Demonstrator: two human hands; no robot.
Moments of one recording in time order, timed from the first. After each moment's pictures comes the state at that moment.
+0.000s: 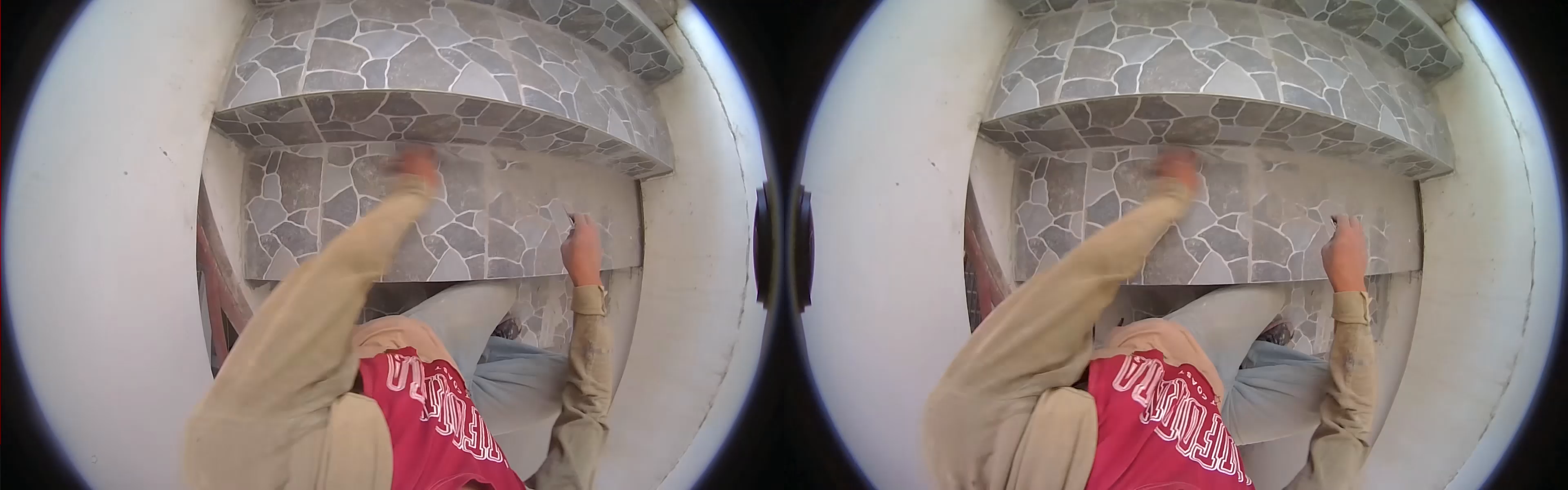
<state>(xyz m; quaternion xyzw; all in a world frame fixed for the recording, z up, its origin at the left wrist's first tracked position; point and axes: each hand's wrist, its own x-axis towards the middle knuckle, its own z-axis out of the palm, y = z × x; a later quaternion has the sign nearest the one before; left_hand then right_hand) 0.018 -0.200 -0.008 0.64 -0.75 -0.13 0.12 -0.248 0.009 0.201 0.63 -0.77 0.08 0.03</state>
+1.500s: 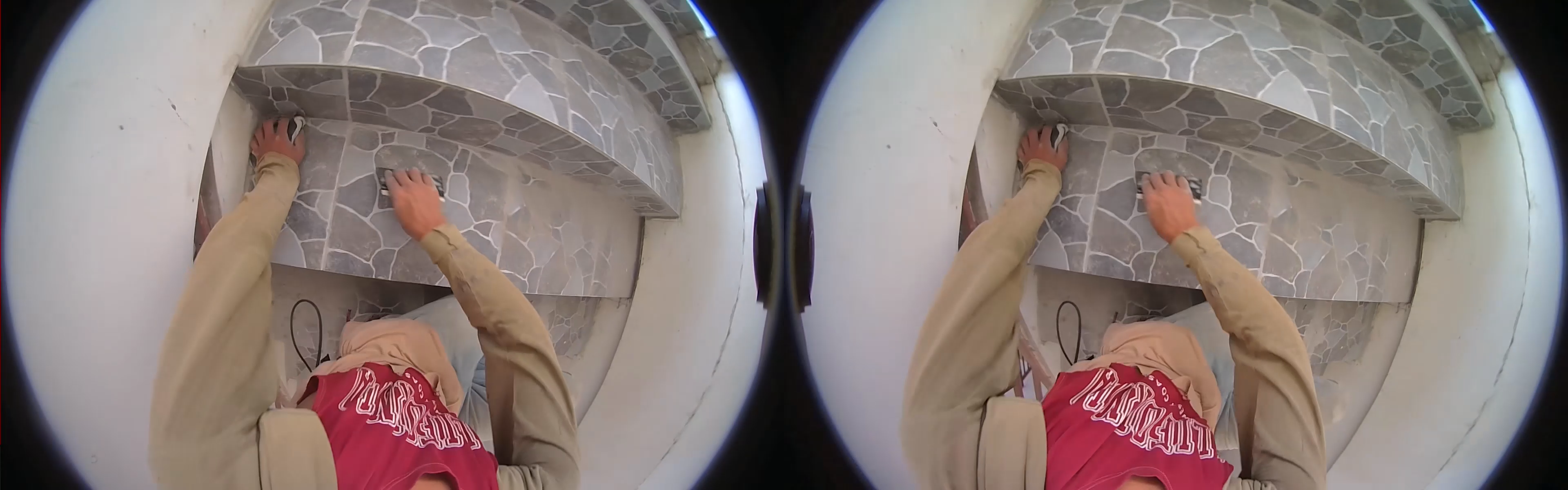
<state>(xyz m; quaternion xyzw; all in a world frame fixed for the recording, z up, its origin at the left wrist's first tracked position) 0.358 -0.238 -0.015 0.73 -0.64 0.14 0.20 0.045 -0.136 0.066 0.85 -0.51 0.11 -0.03</state>
